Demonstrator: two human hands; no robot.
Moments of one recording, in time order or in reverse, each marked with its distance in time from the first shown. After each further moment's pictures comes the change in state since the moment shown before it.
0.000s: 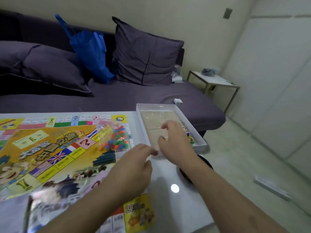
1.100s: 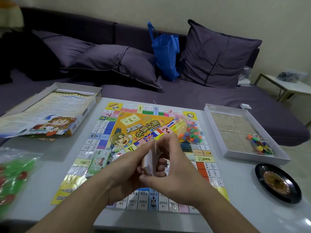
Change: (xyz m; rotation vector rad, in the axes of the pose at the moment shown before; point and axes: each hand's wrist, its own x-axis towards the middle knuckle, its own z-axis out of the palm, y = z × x) left_hand -0.145 -0.048 -0.156 -1.223 0.061 -0.772; right_hand -0.123 -0.195 0.073 0.591 -0.560 -0.342
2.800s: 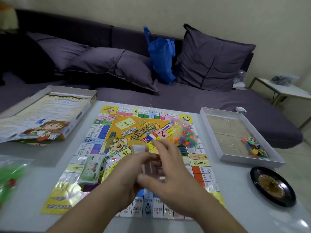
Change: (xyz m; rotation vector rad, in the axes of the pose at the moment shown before) left_hand 0.033 -0.023 0.005 -0.025 0.131 0.088; right_hand -0.003 -0.002 0.000 -0.187 -0.011 0.132
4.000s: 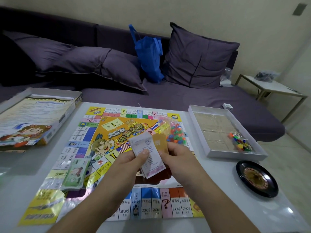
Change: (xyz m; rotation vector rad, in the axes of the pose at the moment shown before) left_hand 0.009 -0.013 0.009 0.240 0.008 0.222; right_hand 0.013 0.023 -0.037 0.457 0.217 0.335
